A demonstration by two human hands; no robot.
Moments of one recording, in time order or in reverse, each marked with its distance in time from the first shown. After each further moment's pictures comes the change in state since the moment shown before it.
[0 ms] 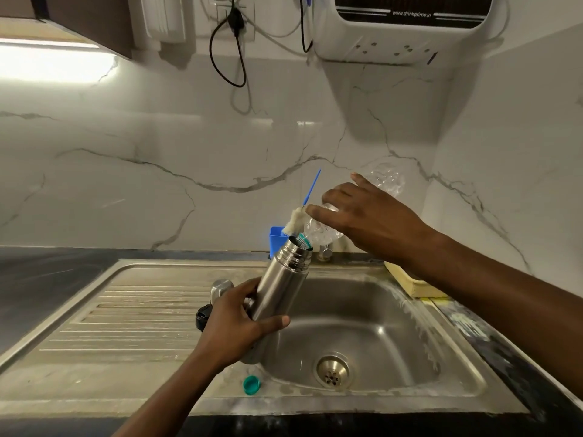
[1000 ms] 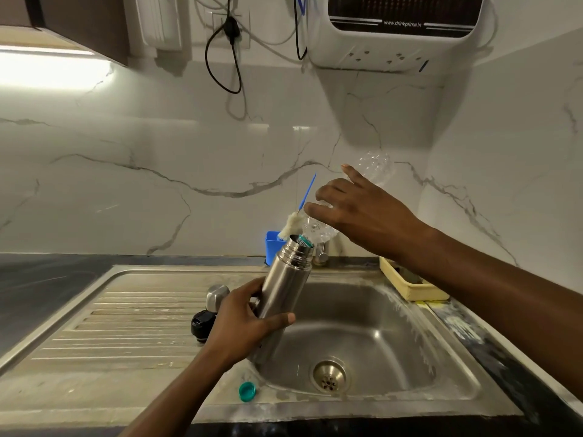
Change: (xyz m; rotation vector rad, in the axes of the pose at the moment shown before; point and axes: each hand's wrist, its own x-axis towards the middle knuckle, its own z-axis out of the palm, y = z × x) left_hand 0.016 -0.003 0.014 -0.038 -0.031 0.035; right_hand 0.009 0.013 0.006 -0.064 0.046 -0.022
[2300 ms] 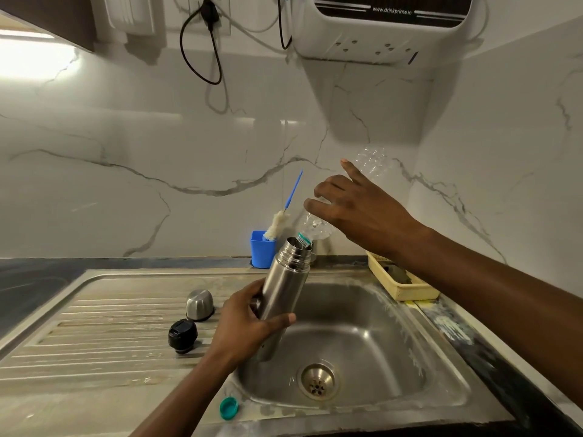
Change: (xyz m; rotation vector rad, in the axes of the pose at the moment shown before) left_hand 0.028 -0.008 0.036 -0.047 -0.004 -0.013; right_hand -0.009 0.019 0.025 0.003 0.004 0.044
